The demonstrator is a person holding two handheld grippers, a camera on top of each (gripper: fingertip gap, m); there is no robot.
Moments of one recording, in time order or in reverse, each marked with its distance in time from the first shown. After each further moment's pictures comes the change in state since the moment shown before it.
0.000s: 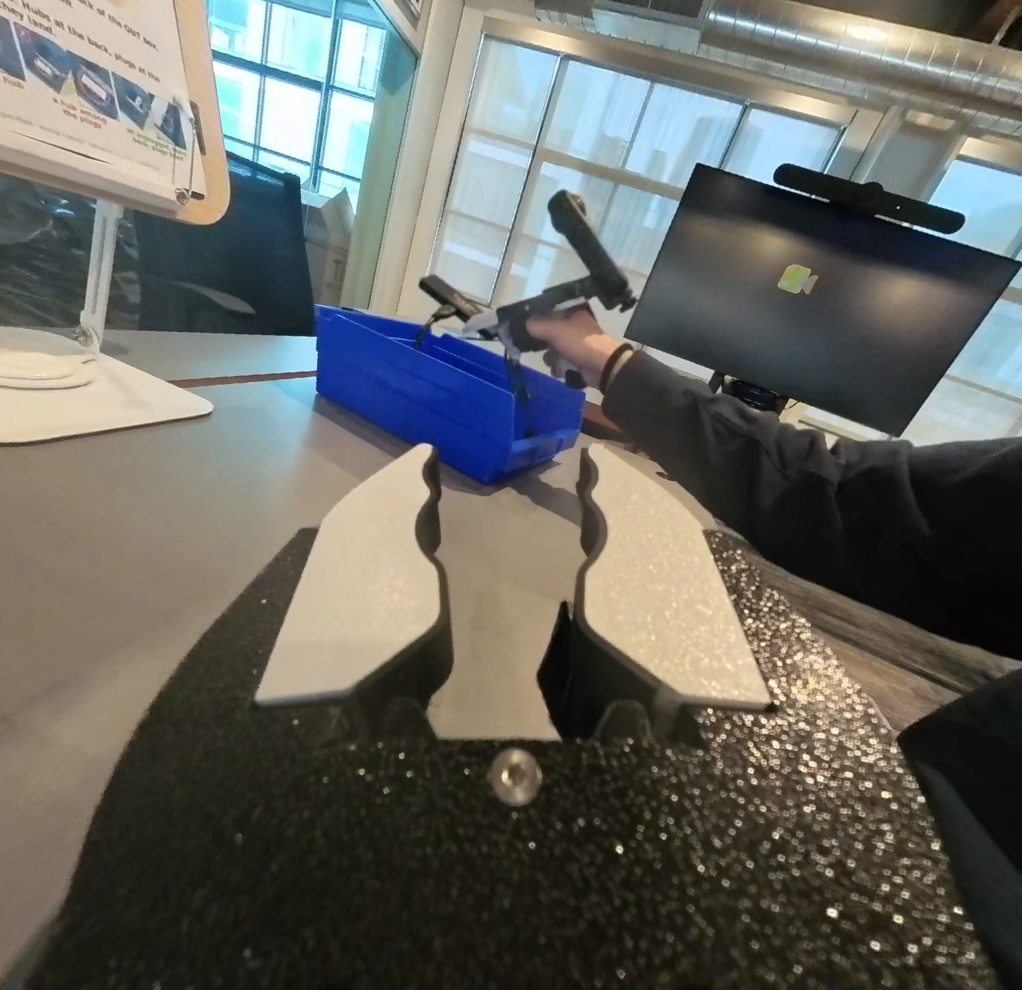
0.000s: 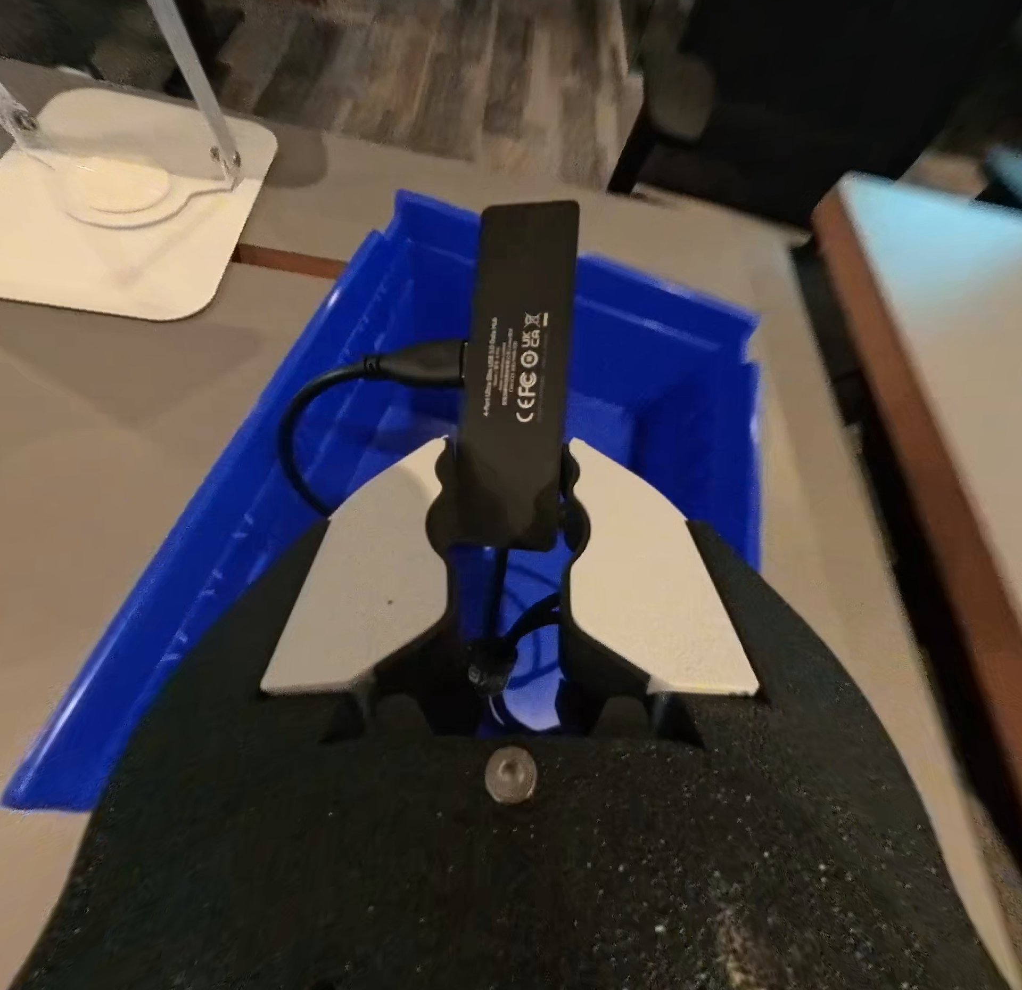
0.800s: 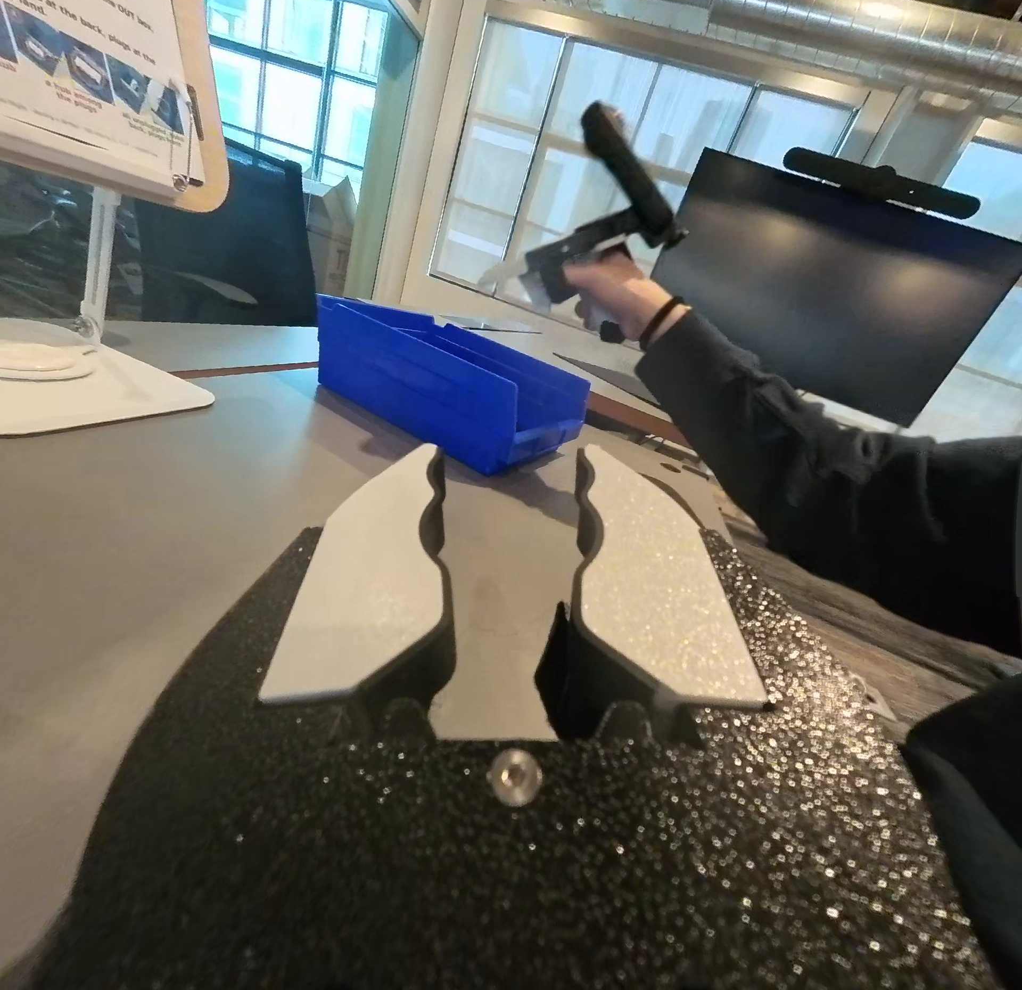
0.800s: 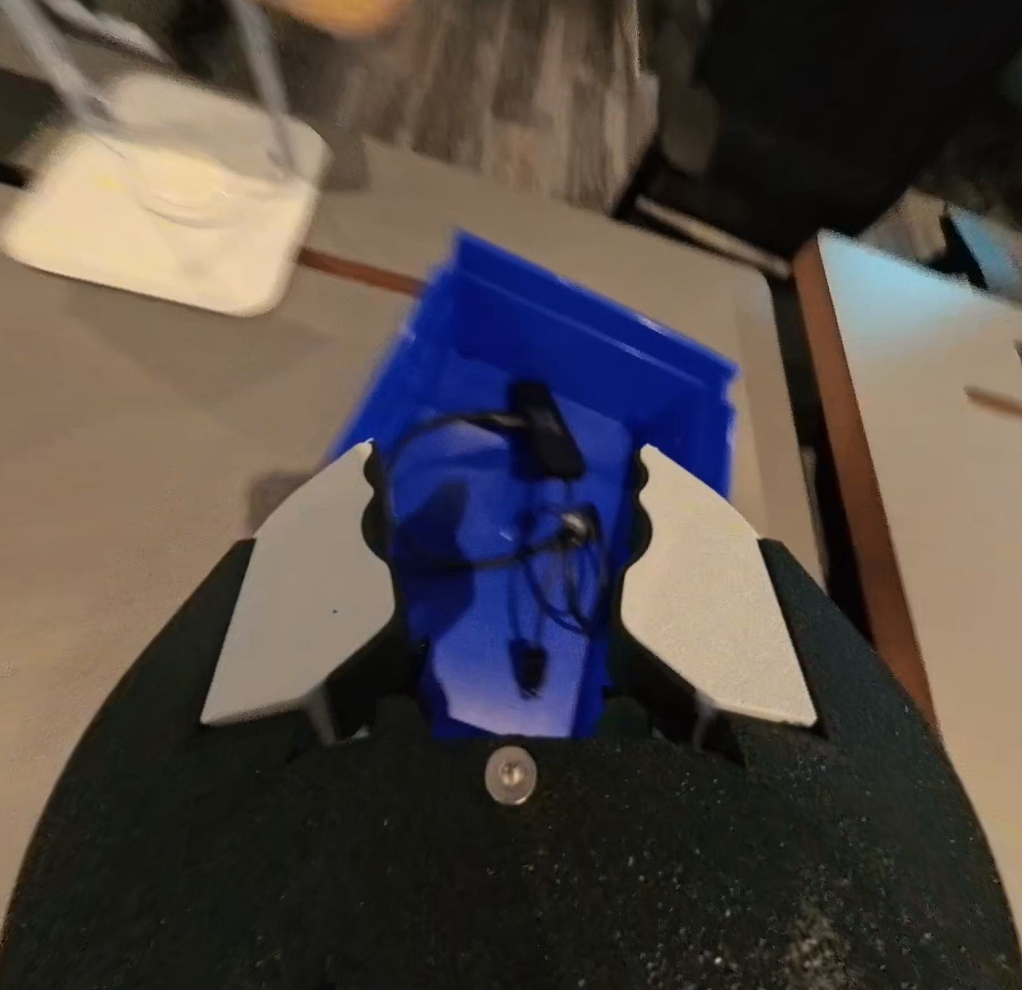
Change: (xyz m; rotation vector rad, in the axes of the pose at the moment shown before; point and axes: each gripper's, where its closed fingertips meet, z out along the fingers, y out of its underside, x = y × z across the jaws) left arm -0.001 0.005 0.003 -0.020 -0.008 0.006; right arm -0.025 -0.033 -0.041 -0.017 0.003 -0.106
